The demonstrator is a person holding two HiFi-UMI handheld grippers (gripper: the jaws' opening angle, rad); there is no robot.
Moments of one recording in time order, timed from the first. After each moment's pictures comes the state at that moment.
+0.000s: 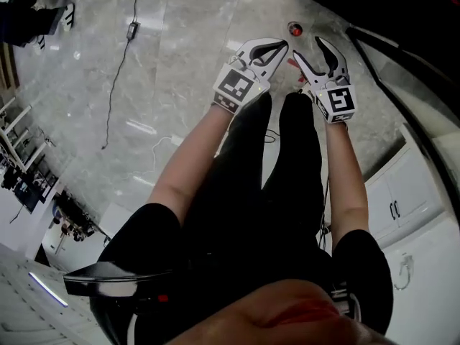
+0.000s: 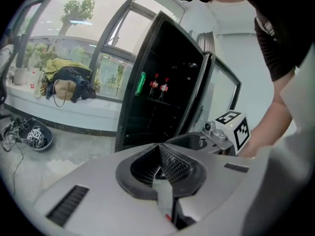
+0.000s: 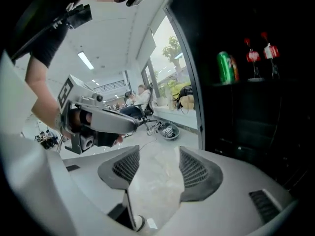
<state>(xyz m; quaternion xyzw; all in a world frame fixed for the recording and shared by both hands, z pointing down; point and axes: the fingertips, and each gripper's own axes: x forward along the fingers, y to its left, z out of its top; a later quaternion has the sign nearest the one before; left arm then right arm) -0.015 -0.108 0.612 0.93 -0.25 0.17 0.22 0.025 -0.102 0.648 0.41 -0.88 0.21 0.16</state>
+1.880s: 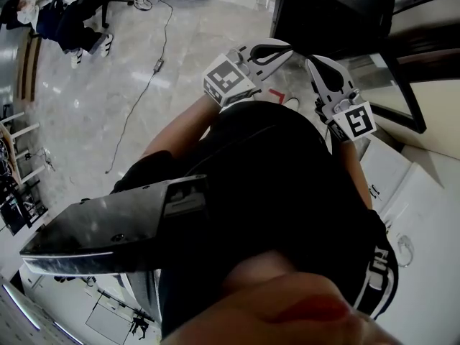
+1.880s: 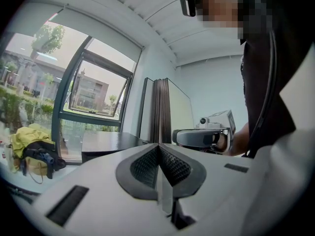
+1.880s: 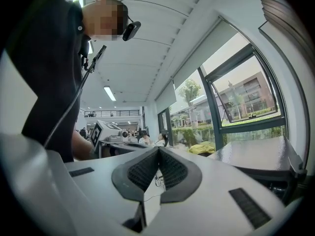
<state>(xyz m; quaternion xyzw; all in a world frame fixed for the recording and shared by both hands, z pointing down) 0.024 -0.048 0.096 0.99 -0.13 0.03 0.07 0.048 -0.028 0.069 0.38 -0.92 0.05 -0.02</state>
